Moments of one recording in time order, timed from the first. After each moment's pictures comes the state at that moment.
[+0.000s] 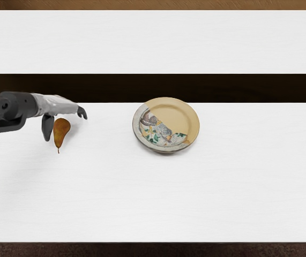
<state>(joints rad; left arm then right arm) -1.35 0.62 0.31 -1.15 1.36 -0.19 -0.03 -0.04 0.00 -0.06 0.17 0.03 -0.14 -0.03</state>
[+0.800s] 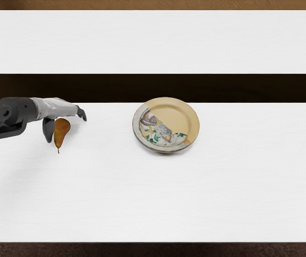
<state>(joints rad) -1.31 0.61 0.32 -1.13 1.36 -0.12 -0.03 -0.04 0.00 -0.06 0.17 0.03 -0.14 -0.03</state>
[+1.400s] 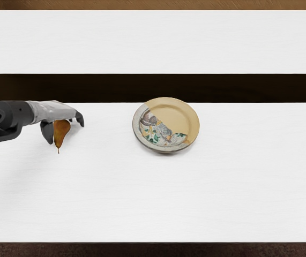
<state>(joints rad) -1.30 0.66 0.32 -1.20 1.36 -0.10 -0.04 -0.04 0.00 -0.06 0.17 0.03 -0.14 -0.03</state>
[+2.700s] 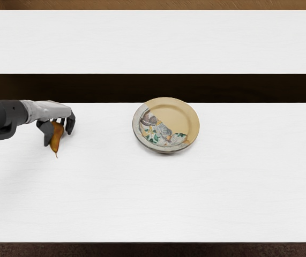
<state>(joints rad) -1.31 0.69 0.33 -1.21 1.29 -0.11 -0.05 -0.04 0.00 -0.06 0.17 0.03 -0.14 -0.03</state>
